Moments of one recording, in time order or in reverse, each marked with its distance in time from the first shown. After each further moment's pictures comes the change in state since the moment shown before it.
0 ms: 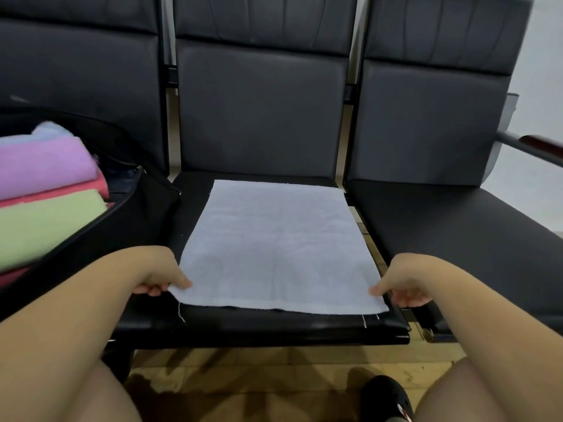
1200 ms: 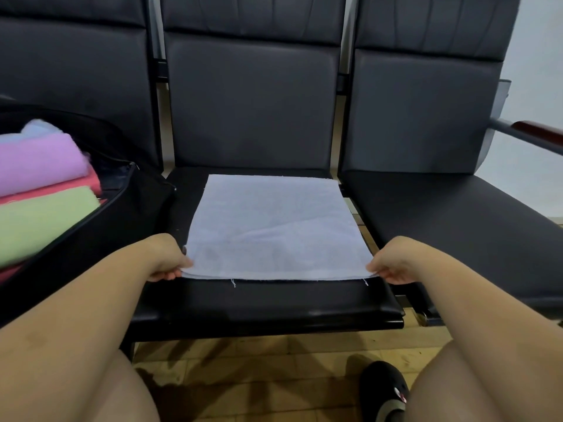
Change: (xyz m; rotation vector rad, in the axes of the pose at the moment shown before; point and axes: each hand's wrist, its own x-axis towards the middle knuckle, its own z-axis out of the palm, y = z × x) left_hand 0.008 0.012 0.010 -0.274 0.079 0.017; right_hand 0.018 0.006 0.006 0.444 0.041 -0.060
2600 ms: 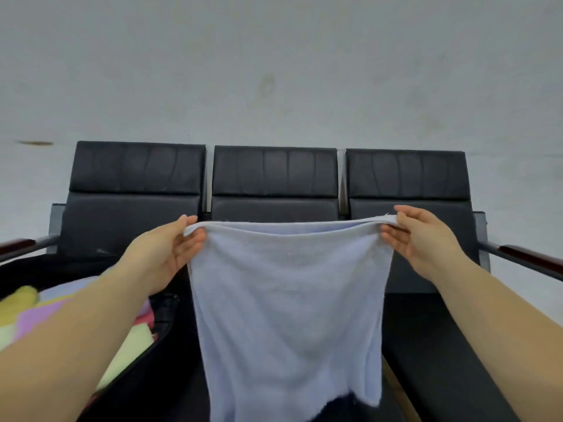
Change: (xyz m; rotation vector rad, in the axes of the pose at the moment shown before) left_hand -0.138 0.069 -0.162 -1.402 0.155 0.700; right_hand -0.148 -0.122 -0.117 1.140 0.113 -0.895
